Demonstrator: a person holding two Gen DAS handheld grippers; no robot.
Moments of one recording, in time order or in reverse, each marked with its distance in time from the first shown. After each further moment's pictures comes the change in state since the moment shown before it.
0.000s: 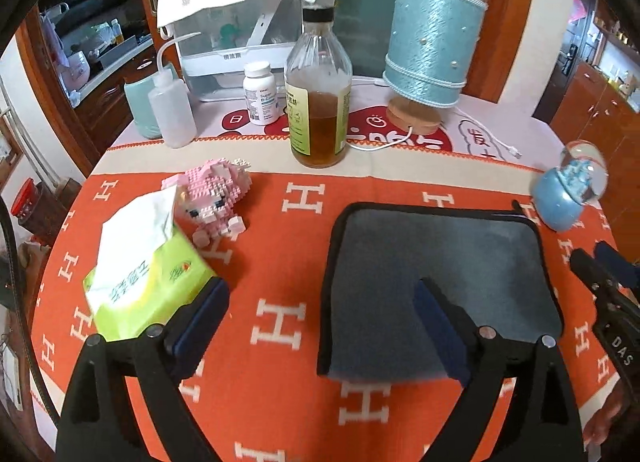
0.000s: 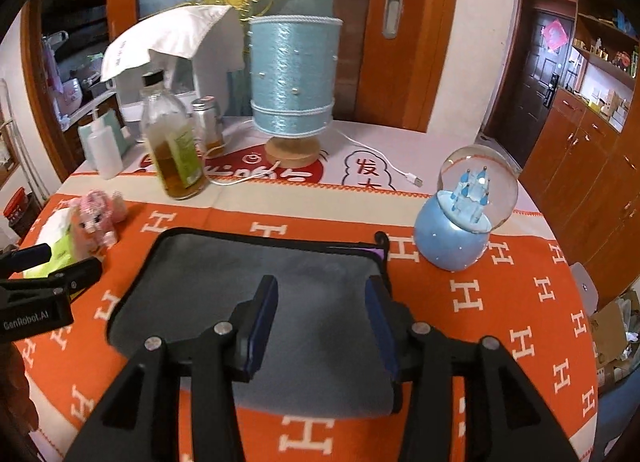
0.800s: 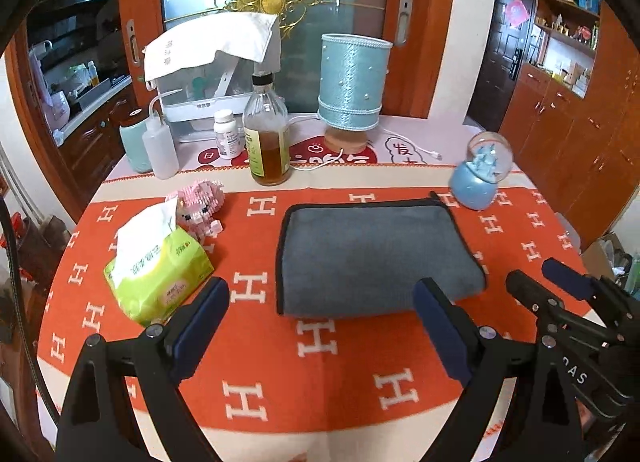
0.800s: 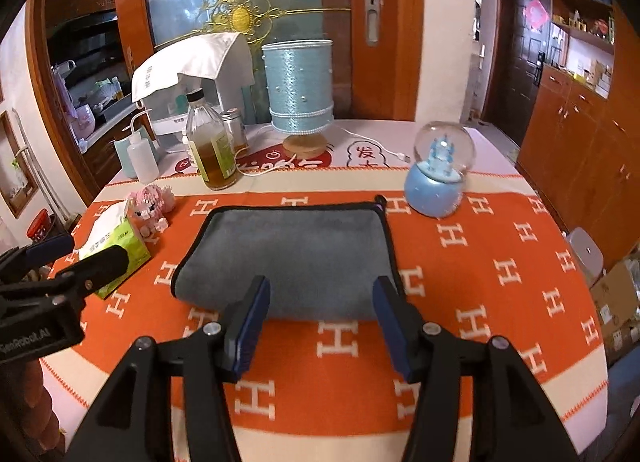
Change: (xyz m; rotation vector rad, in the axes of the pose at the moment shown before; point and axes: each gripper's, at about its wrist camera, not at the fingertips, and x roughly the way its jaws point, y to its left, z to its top) left arm -0.126 -0.029 -0.059 0.095 -0.137 -0.119; right arm -0.104 0.000 -0.056 0.109 -0.015 0.041
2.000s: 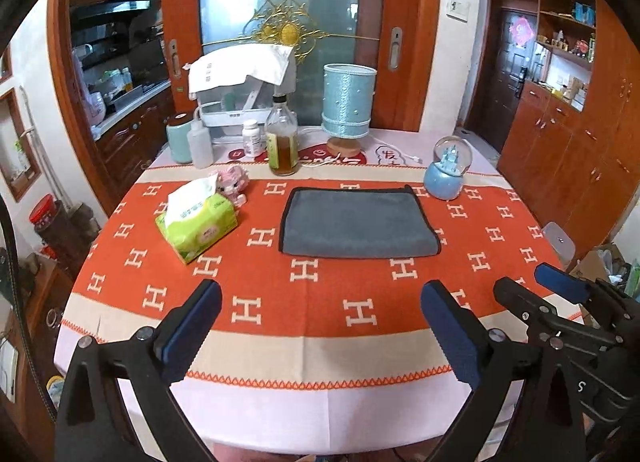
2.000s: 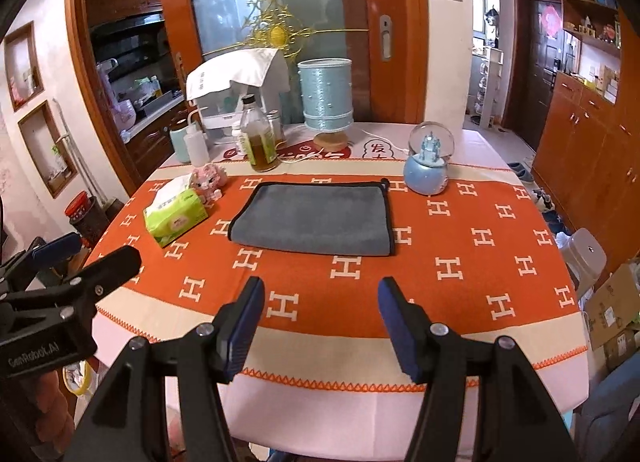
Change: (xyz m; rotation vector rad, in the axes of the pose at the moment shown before) left arm -0.150 -0.046 -0.084 -0.048 -0.067 0.084; right arm -0.129 -0.012 -0.063 -0.050 -0.016 0.111
